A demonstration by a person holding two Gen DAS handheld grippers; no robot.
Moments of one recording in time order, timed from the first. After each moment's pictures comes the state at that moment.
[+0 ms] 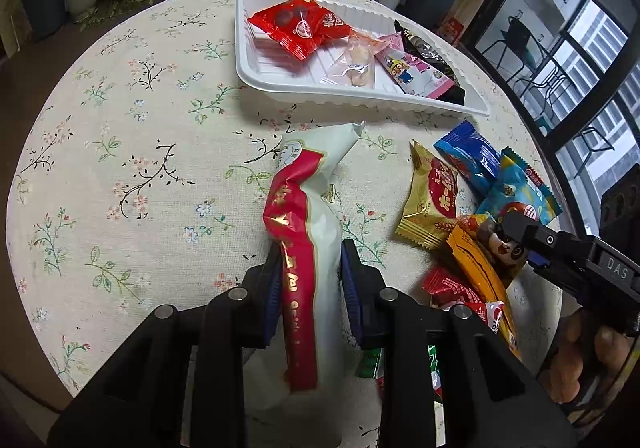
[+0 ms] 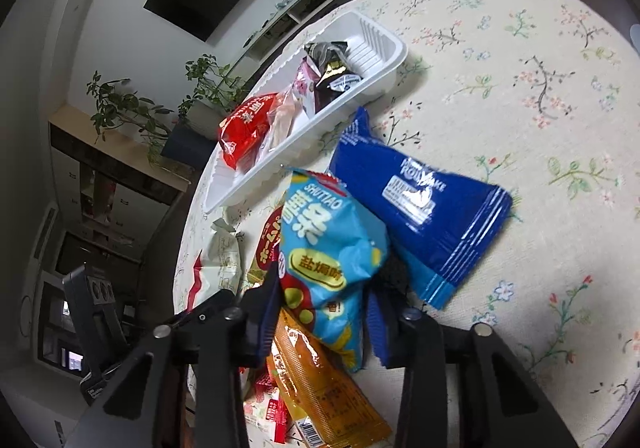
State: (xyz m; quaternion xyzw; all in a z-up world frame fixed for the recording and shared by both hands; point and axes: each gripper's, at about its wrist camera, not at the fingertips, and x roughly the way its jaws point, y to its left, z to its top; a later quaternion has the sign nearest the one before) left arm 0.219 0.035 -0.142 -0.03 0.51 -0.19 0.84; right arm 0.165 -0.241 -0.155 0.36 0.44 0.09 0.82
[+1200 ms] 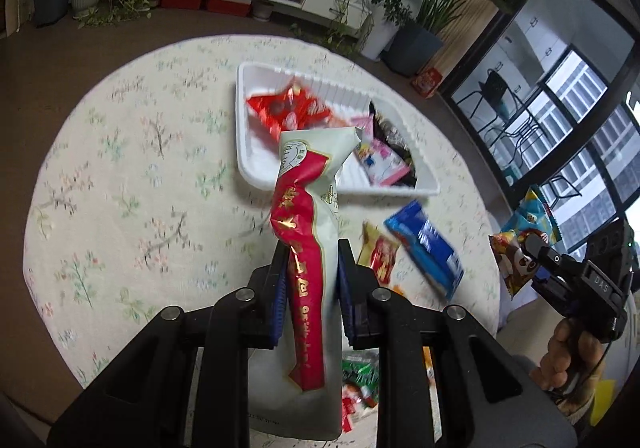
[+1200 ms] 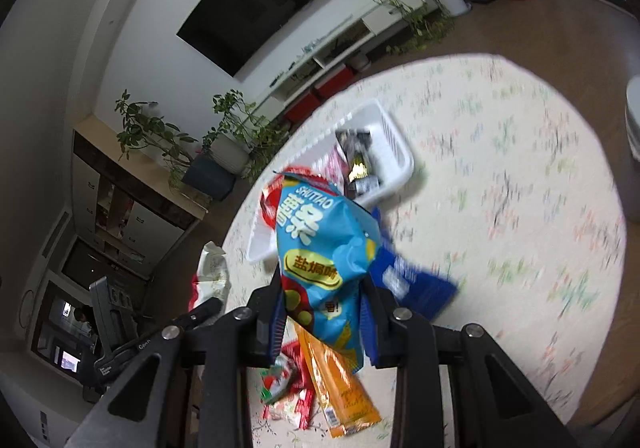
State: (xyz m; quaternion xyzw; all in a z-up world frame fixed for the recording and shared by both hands) left arm 0.231 0.060 -0.067 -0.12 0.46 -0.22 0.85; right arm 0.143 -0.300 -0.070 0.34 0.36 0.11 0.86
